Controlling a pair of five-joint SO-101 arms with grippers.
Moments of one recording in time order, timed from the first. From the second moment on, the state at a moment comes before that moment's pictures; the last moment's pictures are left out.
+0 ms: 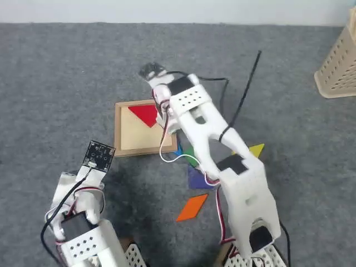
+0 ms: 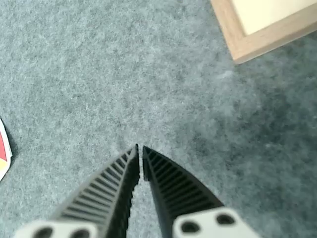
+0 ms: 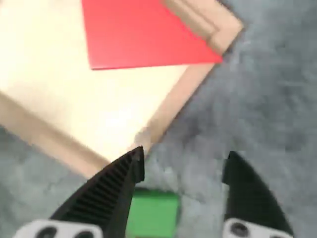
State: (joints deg) left arm -32.8 -98.2 97.1 65.4 -38.4; right arm -33.6 38.6 -29.1 80.2 11.3
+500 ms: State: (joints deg) left arm -32.8 -98.2 97.1 65.4 -38.4; right arm -33.5 43.3 -29.4 73.7 11.1
